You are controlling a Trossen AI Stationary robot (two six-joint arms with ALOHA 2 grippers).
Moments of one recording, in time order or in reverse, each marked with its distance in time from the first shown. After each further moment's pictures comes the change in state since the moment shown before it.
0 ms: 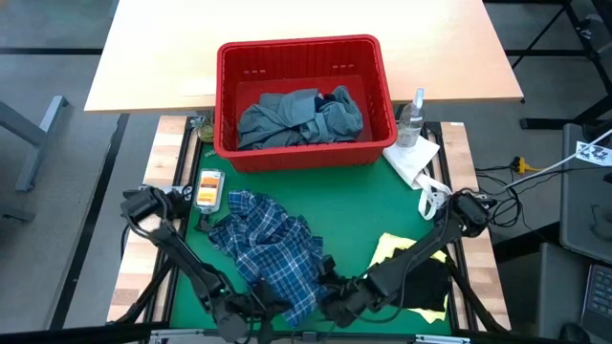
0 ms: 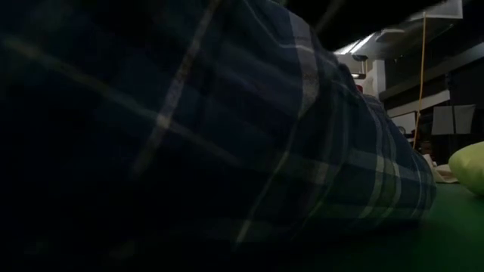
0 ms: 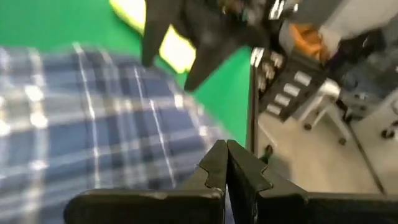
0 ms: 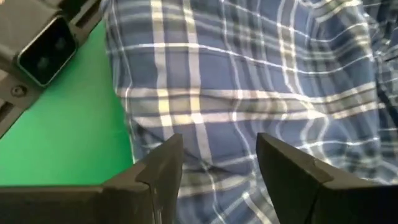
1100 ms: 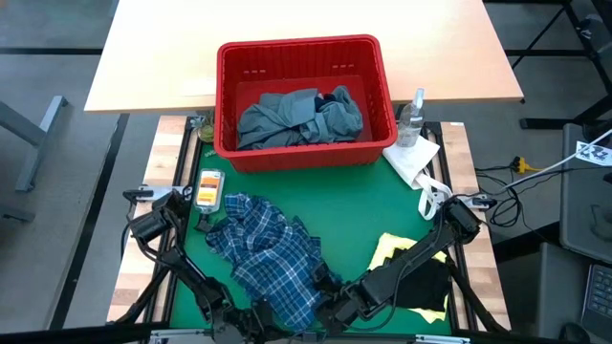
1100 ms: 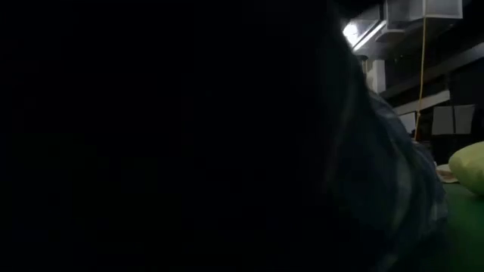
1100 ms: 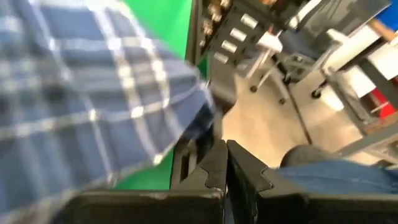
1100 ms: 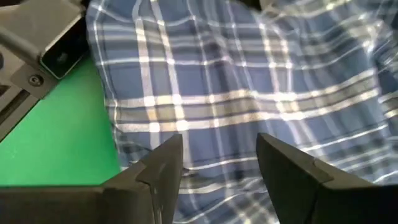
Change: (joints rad) left arm -0.065 0.185 -0.001 0.274 0.206 -0.021; right arm 0.000 0.089 0.209 -0.207 -0.044 -0.076
